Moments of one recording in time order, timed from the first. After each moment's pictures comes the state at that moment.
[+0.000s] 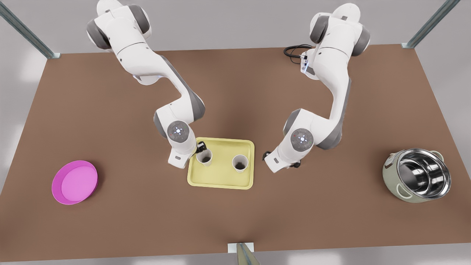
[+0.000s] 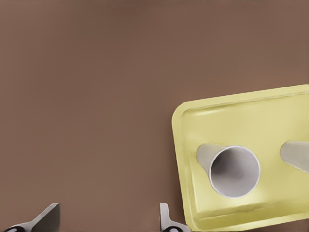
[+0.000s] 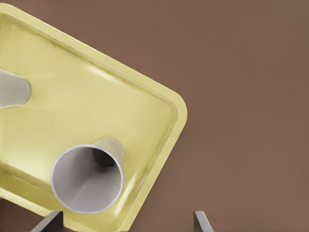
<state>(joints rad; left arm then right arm) -0.45 0.72 -0.04 -1.18 -0.04 1.90 -0.23 0.49 0.54 0.03 -1.52 -0.04 1.98 0.17</state>
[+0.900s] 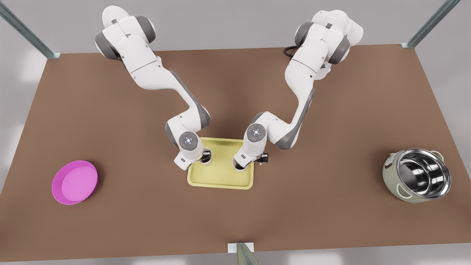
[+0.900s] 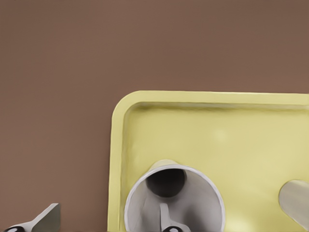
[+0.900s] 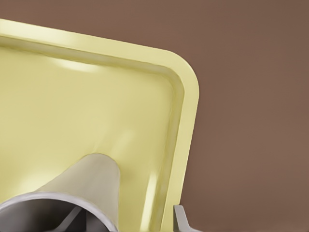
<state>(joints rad) -0.62 0.84 -0.04 -1.30 0.08 2.18 -0.62 0.50 0.66 0.04 -1.61 -0.03 2.15 0.49</state>
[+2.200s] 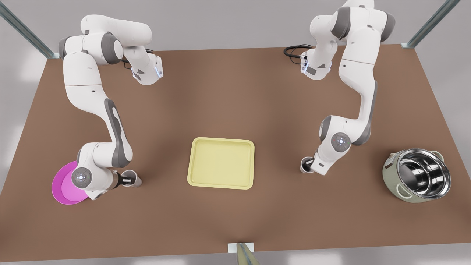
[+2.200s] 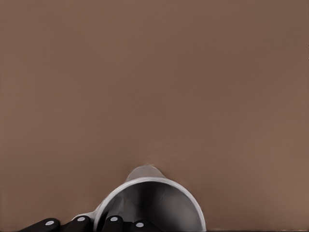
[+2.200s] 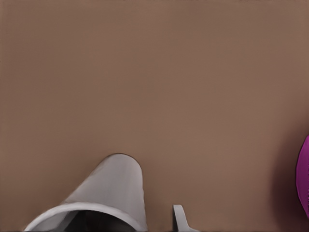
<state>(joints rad) -0.19 0.53 -0.04 -1.84 0.07 2.35 -0.43 -0.03 0.71 0.03 -1.48 -0.03 2.04 0.05</state>
